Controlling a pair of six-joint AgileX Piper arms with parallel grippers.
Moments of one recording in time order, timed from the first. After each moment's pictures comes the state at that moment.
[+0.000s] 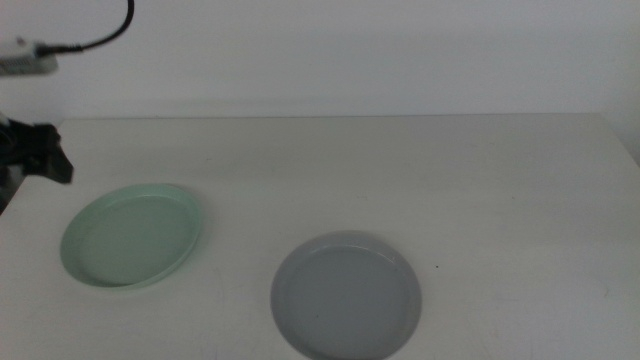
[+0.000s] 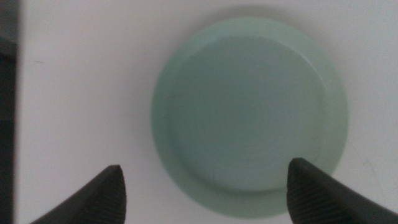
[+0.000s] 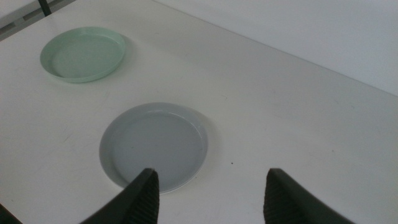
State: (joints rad) left arm 0.25 1.56 -1.26 -0.28 0.91 0.39; right arm 0.29 0.57 -0.94 0.29 0.98 -0.30
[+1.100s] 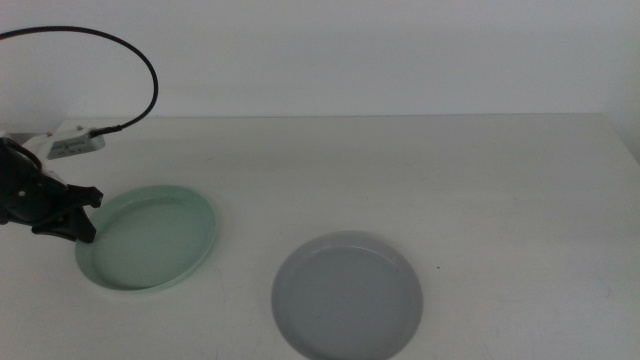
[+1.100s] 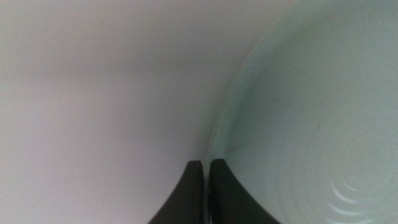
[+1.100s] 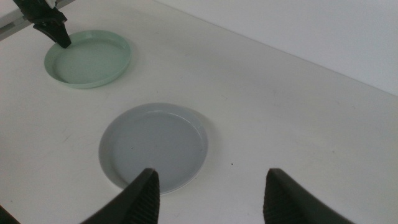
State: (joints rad) left arm 0.30 2.03 -1.38 -0.43 0.89 0.57; right arm 0.29 0.57 -0.94 0.29 0.98 -0.30
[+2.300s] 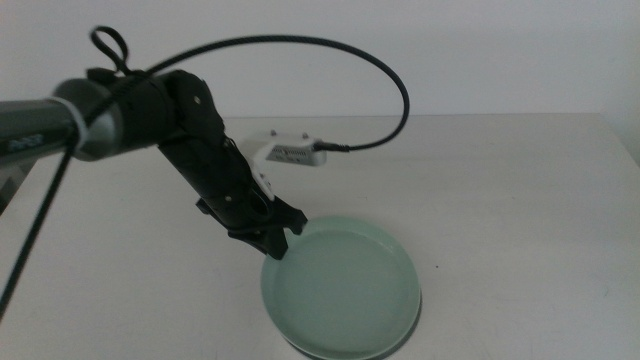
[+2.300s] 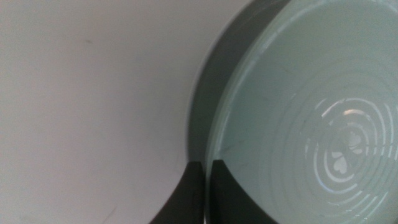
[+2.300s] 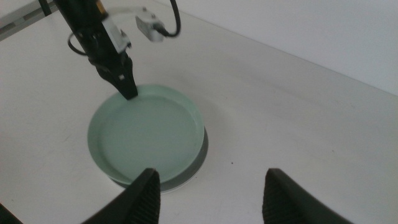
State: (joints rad) left arm -0.37 1.88 -1.33 -0.46 0.92 0.38; right arm 0.29 0.57 -0.94 0.29 0.98 -0.30
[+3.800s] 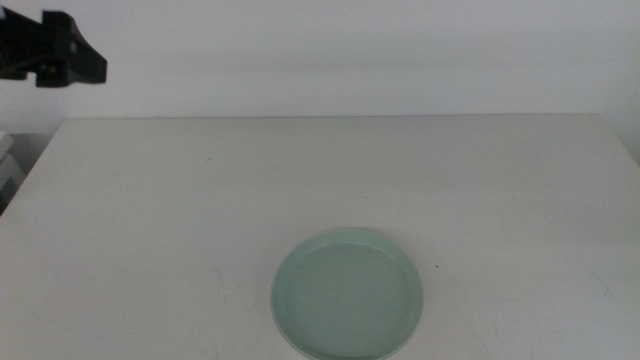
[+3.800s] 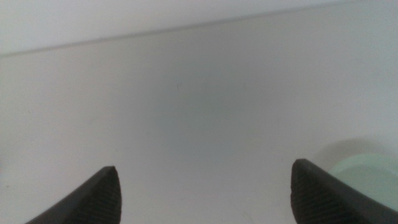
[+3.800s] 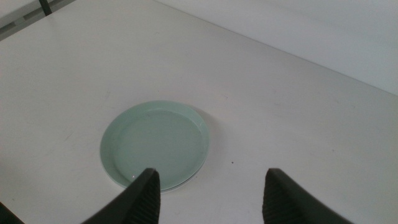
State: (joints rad) left arm 0.03 1.25 -1.33 -0.32 0.90 0.31; right arm 0.29 0.57 -0.94 0.29 0.98 -0.30
